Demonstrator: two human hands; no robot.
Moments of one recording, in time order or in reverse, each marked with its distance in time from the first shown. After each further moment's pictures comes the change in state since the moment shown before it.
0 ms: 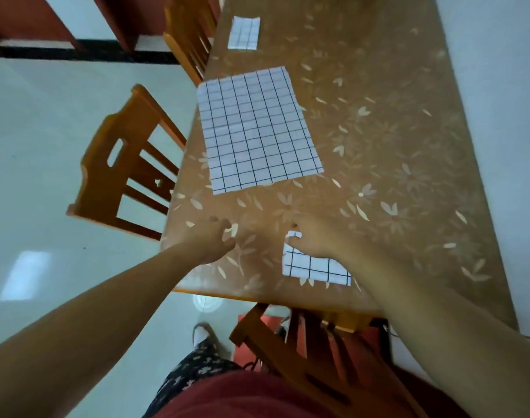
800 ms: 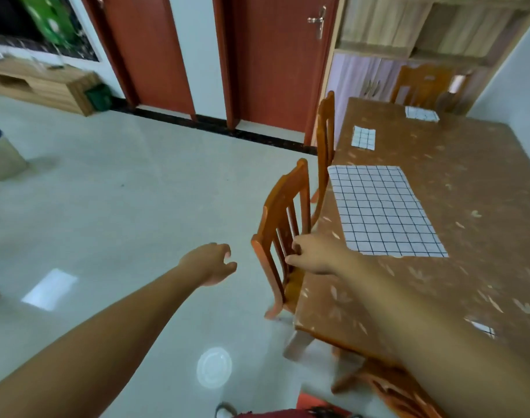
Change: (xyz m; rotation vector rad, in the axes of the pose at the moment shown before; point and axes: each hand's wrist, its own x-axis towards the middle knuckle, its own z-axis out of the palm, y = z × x) left_hand -0.153 -0.373 -0.065 -0.151 0.153 -0.182; right_hand 0.059 -0.413 0.023 -0.235 0.075 -0.089
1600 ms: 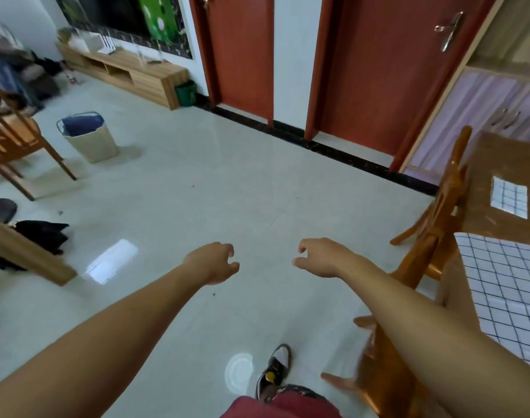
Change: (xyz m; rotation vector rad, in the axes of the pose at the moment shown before) left_hand 0.153 -0.254 -0.118 -0.042 -0.001 -0.246; right_hand 0.296 -0.207 -0.068 -0.081 -0.125 -0.179
